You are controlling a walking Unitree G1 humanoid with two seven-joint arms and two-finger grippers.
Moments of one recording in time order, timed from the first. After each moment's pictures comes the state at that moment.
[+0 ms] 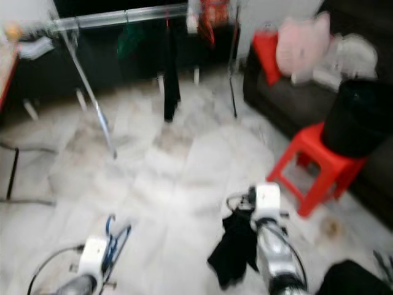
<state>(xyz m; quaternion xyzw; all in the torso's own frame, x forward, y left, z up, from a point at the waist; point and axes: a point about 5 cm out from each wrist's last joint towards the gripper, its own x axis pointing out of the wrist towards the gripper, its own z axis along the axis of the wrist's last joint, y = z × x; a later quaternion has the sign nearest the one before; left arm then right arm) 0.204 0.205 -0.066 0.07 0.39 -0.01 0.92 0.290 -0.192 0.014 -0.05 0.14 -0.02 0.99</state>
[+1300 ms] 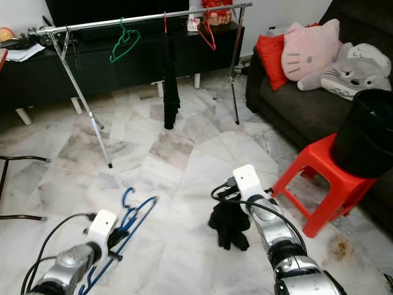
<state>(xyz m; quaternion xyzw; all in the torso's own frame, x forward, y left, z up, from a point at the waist) 0.268 0.187 -0.015 0.10 0.28 -0.20 0.94 0.330 -0.185 0.042 -0.18 0.21 0.13 0.95</state>
